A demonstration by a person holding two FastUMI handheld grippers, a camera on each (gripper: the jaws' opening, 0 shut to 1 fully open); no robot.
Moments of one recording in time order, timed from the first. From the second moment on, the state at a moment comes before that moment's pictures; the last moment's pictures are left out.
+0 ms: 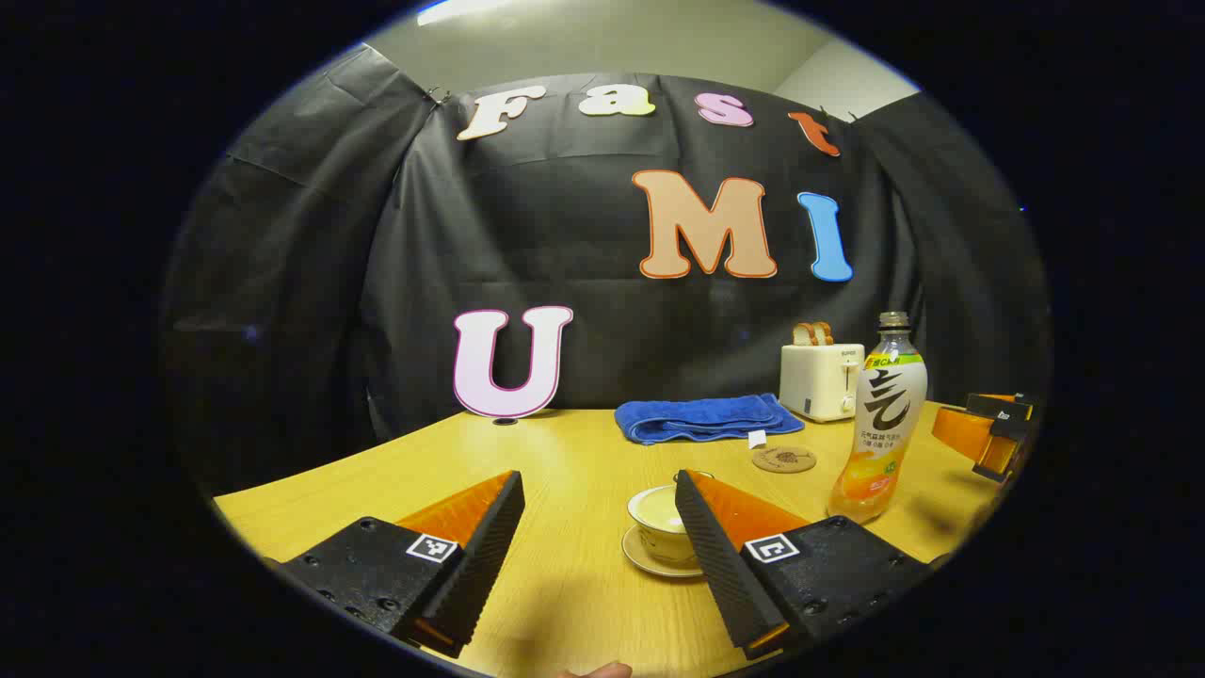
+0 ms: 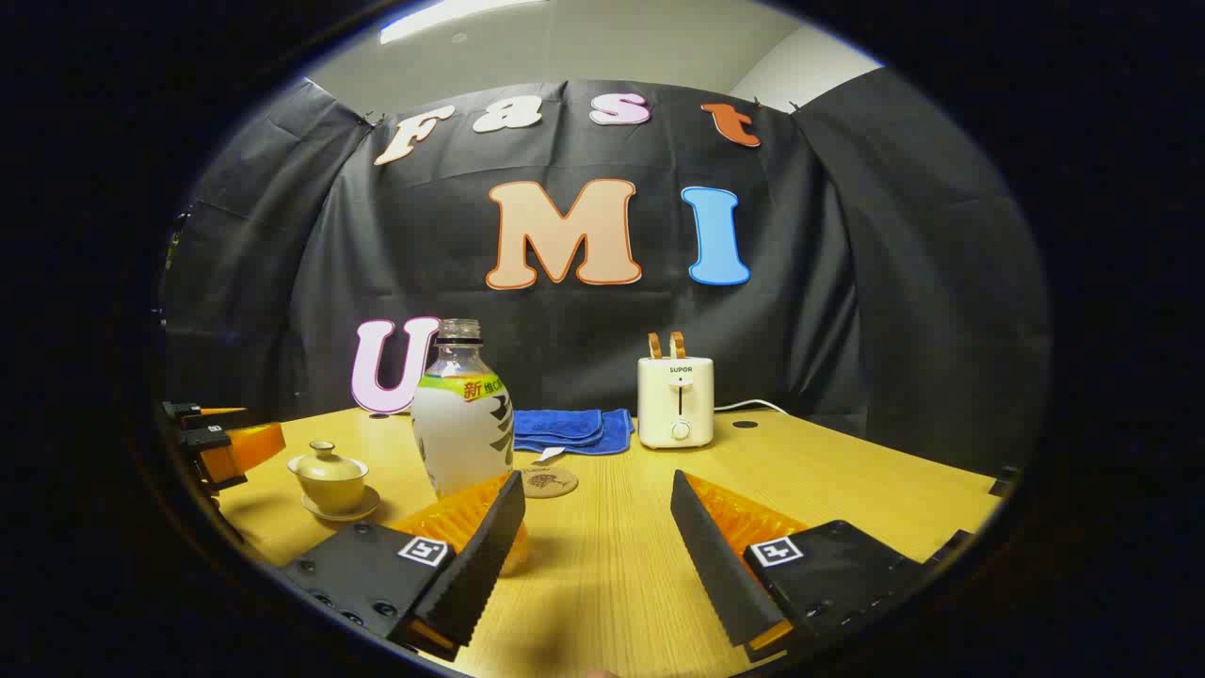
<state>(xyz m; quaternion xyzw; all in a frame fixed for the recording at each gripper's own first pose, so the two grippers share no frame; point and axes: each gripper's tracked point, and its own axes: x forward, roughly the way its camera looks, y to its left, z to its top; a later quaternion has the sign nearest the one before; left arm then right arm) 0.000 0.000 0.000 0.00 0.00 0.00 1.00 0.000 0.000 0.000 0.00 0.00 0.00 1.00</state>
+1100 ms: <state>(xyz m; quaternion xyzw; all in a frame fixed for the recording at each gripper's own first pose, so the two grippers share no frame) 0.001 -0.005 -0.001 0.00 0.00 -0.02 1.00 -0.001 0.001 0.001 0.00 0.00 0.00 1.00</state>
